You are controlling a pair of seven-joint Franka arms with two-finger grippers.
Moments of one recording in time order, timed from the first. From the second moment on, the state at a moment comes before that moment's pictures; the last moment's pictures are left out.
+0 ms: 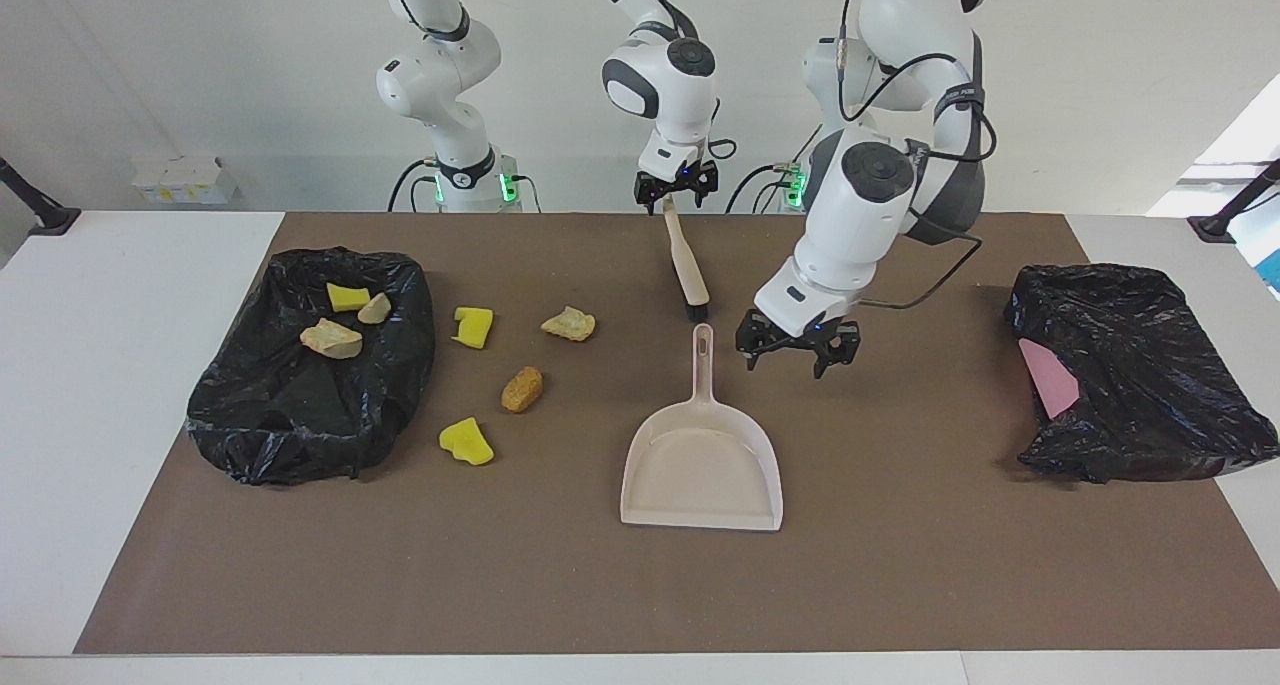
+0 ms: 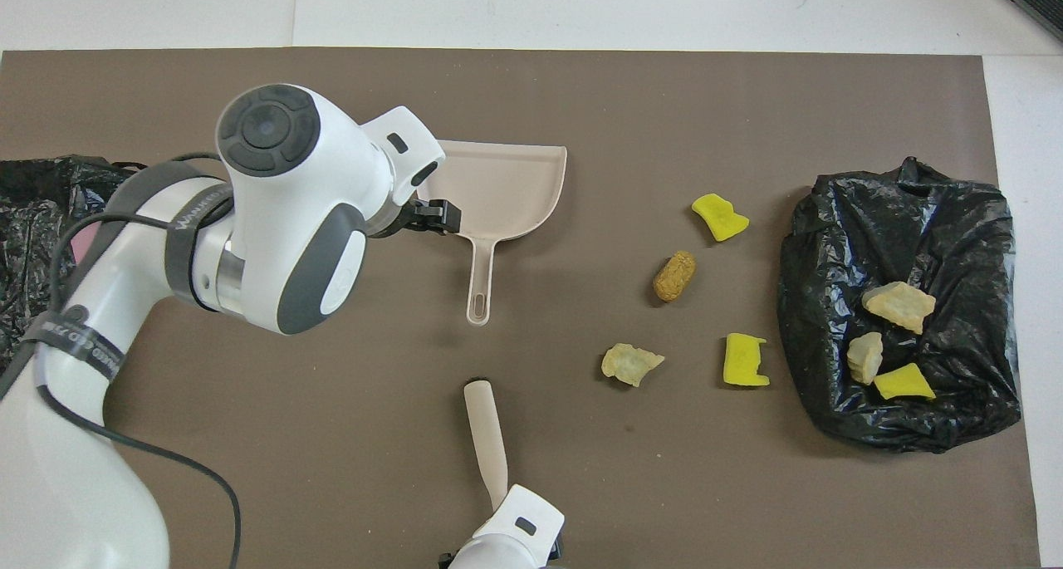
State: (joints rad) left arm -0.46 0.32 -0.02 -1.67 -0.06 2.08 -0.28; right arm 0.85 -0.02 0.19 -2.33 0.14 2.24 0.76
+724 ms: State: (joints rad) left arm -0.58 0.37 -0.01 -1.82 -0.06 2.28 -0.41; right arm 0.85 -0.02 0.19 -2.34 0.14 2.24 0.76
